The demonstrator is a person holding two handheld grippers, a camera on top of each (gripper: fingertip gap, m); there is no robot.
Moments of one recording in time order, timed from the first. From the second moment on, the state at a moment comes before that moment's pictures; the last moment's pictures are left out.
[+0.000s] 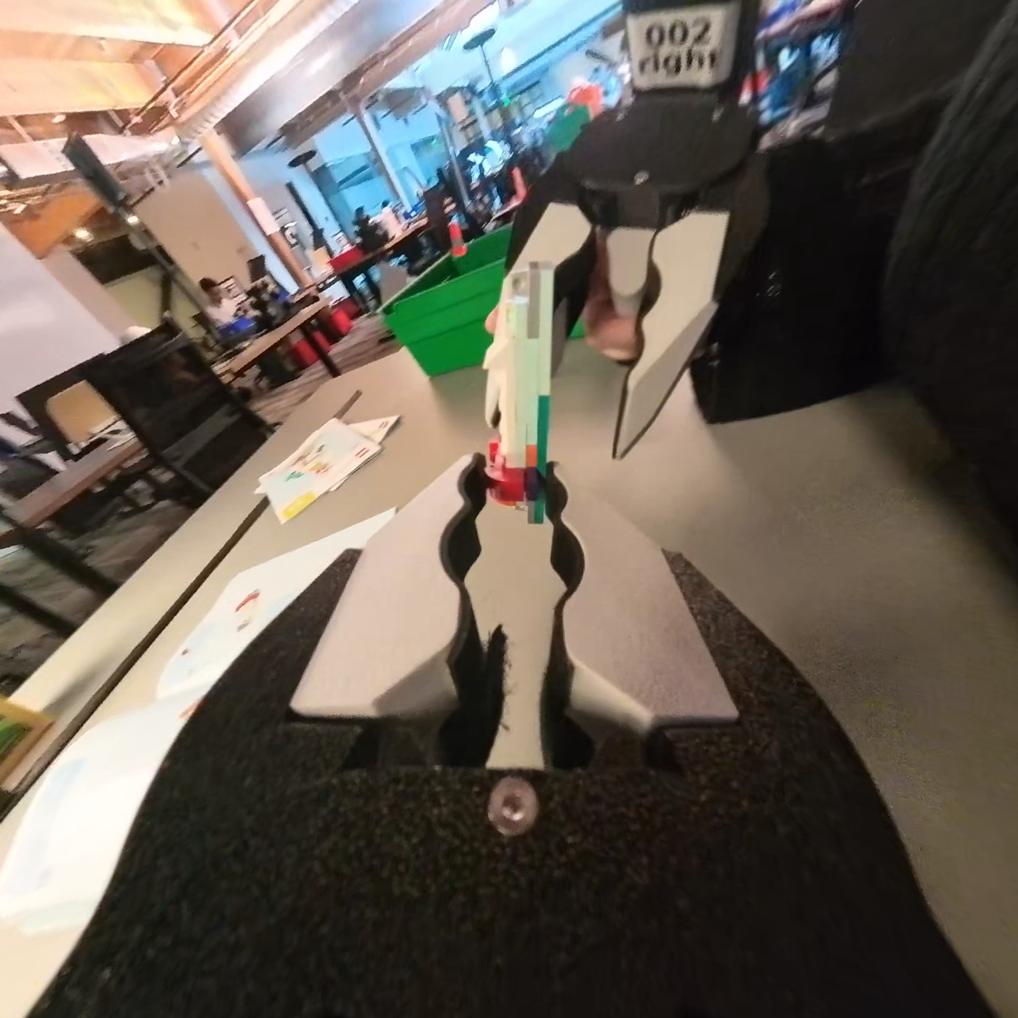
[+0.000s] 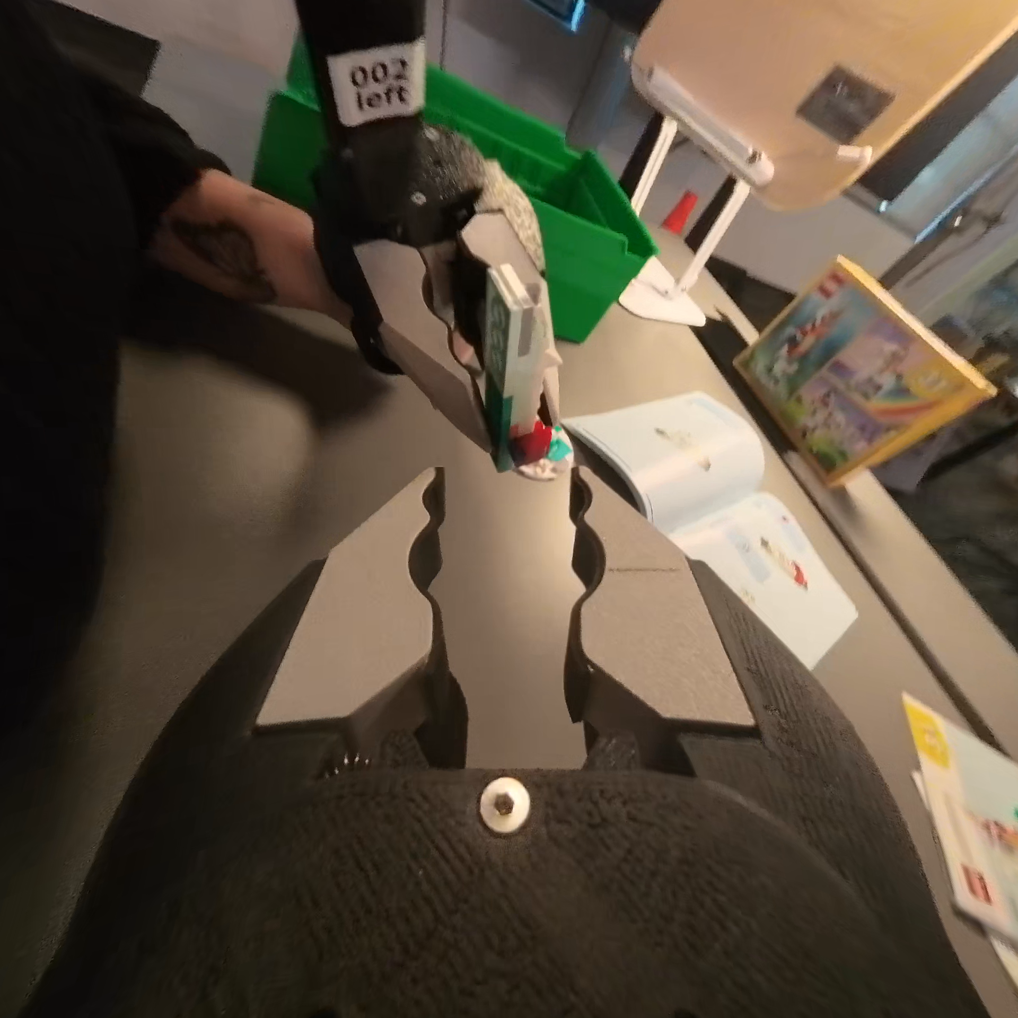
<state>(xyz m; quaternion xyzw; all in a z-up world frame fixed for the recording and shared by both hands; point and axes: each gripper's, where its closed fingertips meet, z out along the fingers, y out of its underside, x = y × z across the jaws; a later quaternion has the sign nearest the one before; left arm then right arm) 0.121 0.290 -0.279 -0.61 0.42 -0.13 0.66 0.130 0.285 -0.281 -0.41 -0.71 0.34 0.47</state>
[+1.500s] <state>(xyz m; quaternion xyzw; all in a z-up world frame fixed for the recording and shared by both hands) 0.146 0.263 -0.265 -0.58 0.42 -0.32 0.62 0.130 0.252 -0.247 -0.33 -0.65 0.50 0.47</state>
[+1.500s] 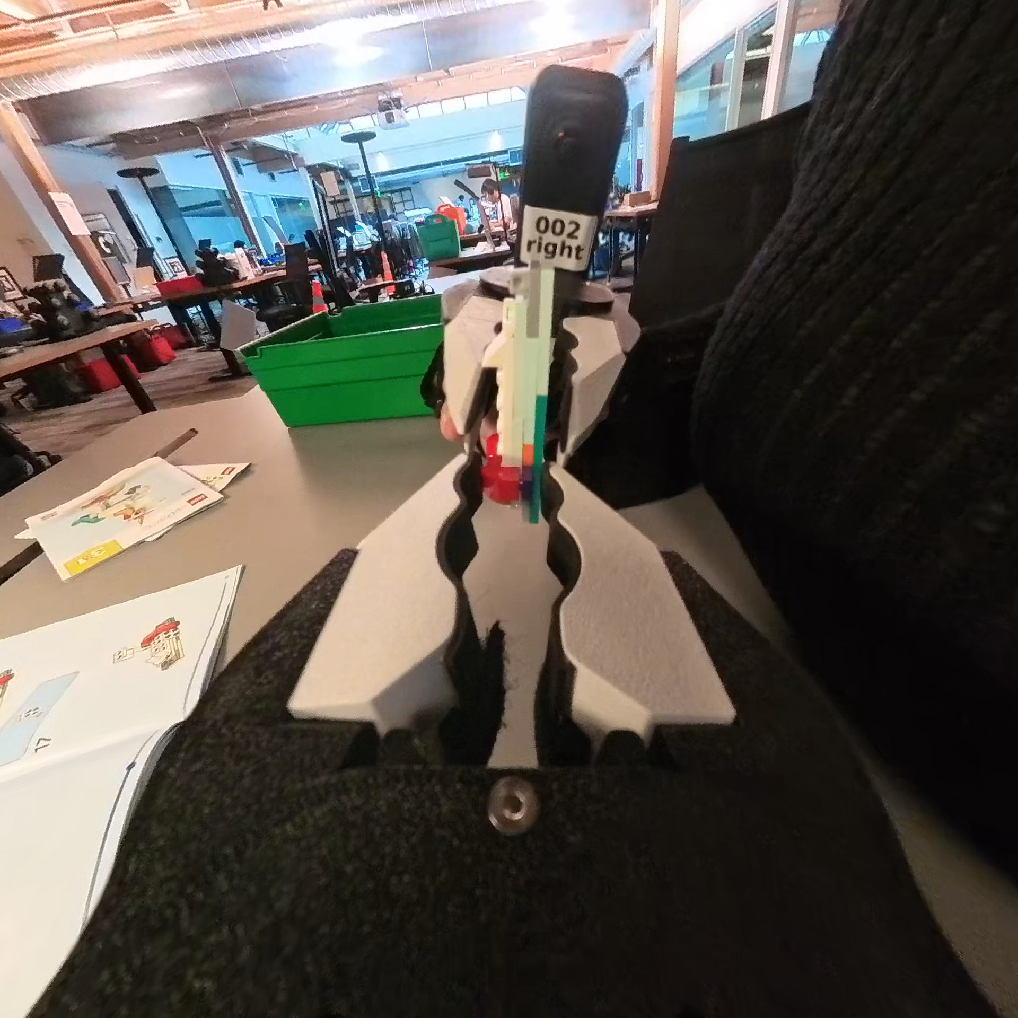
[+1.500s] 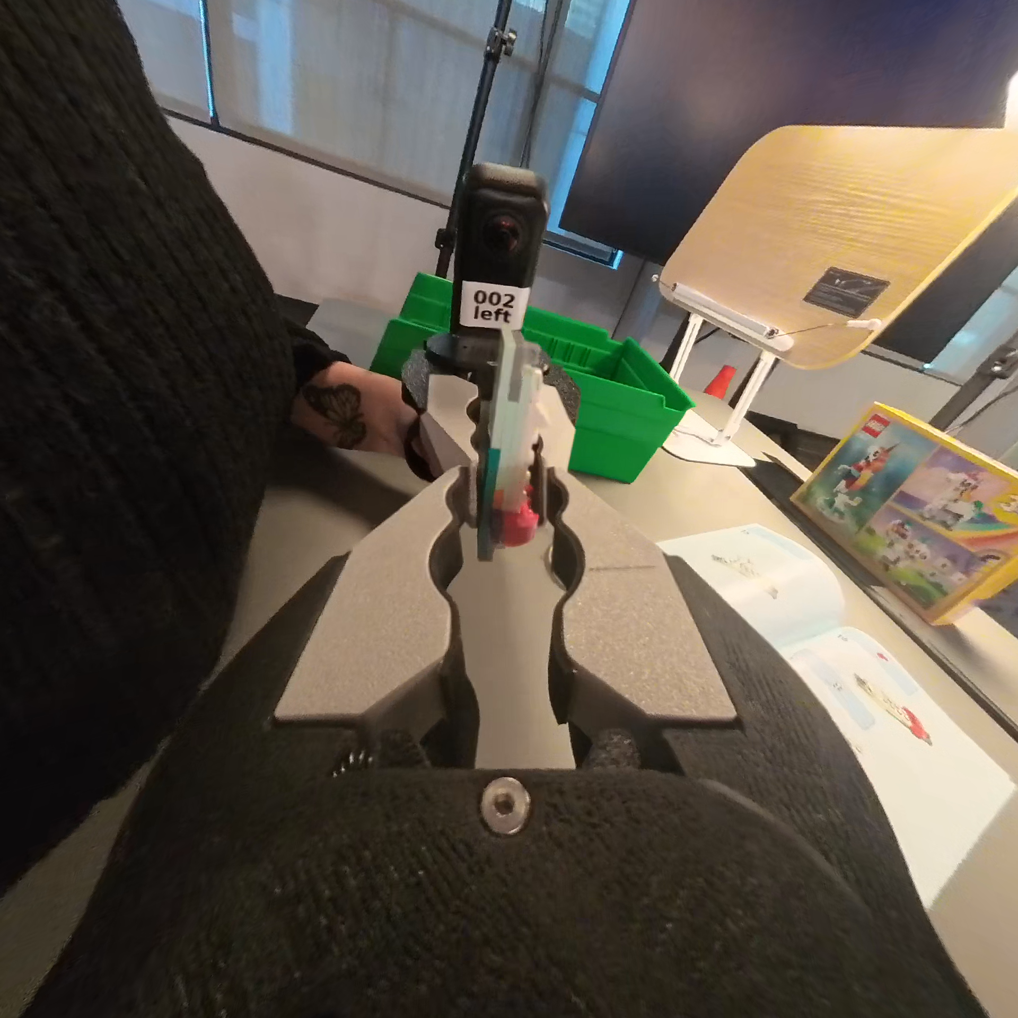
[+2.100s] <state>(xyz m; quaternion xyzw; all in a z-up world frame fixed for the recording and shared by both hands) 0.139 0.258 -0.246 -0.56 0.41 -0.30 0.65 0.137 0.248 -0.232 -0.29 -0.64 0.50 0.50</state>
